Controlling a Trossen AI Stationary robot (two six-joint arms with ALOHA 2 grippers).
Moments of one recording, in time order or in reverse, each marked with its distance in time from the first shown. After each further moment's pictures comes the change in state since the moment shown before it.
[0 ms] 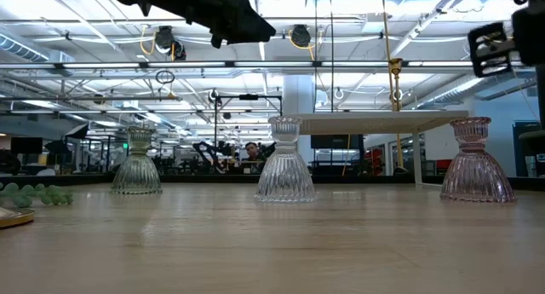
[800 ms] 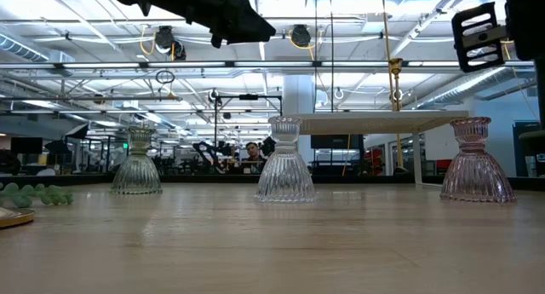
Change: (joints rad) left arm 0.000 0.000 0.000 0.000 0.000 0.005; right arm 0.139 0.585 0.226 0.193 0.069 -0.070
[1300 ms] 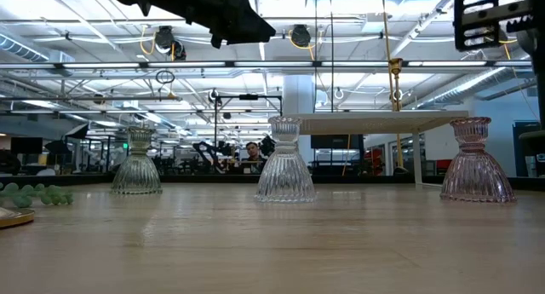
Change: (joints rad) left arm 0.000 0.000 0.000 -0.004 0.000 0.000; right arm -0.001 0.009 0.000 0.078 -0.036 -0.100
